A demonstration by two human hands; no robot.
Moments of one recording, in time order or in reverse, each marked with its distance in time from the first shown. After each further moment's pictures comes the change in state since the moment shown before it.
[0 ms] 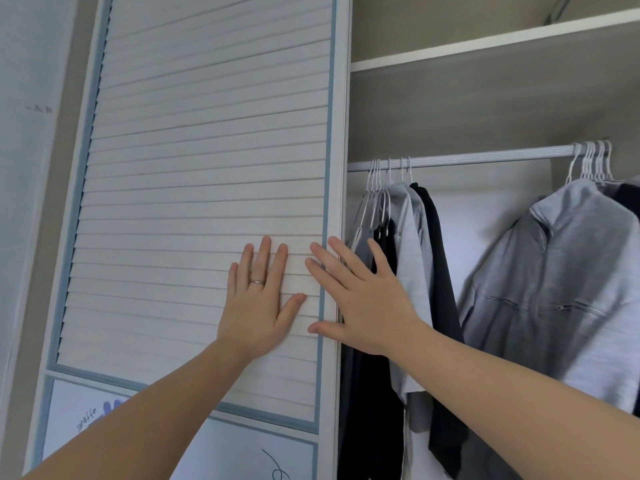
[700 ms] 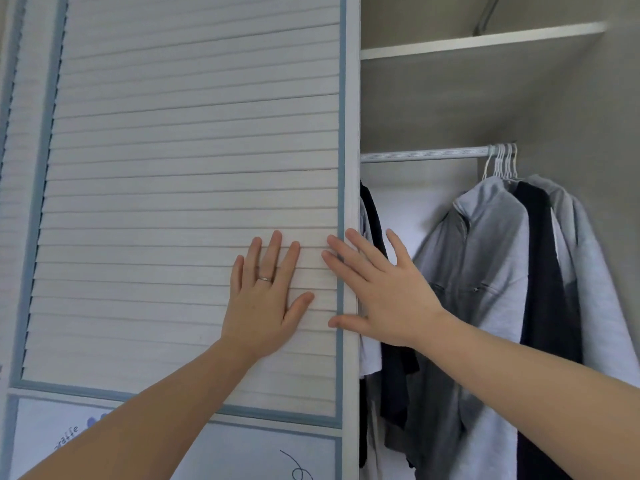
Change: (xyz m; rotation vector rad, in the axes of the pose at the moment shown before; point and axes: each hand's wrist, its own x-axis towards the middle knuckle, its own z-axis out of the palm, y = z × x) left_hand 0.004 0.108 0.017 -0.022 0.036 0.134; right_hand -0.090 0.086 -0.042 -0.133 -0.143 0.043
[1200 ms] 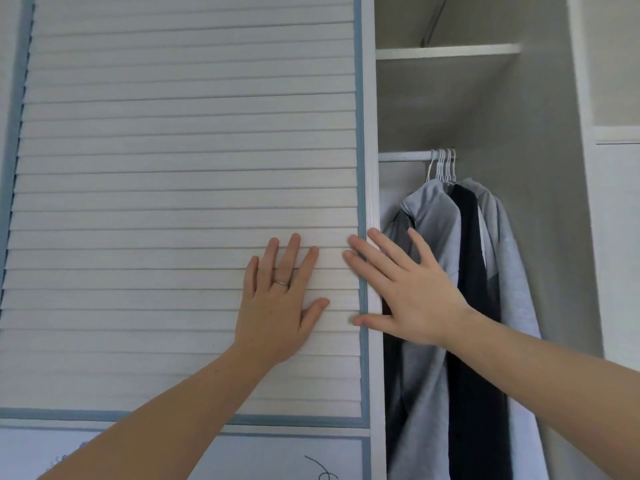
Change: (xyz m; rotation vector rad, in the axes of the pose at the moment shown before) left_hand 0.016 0.097 0.015 0.023 0.143 0.139; right_hand -0.079 0.075 -0.019 -0.090 -0.037 0.052
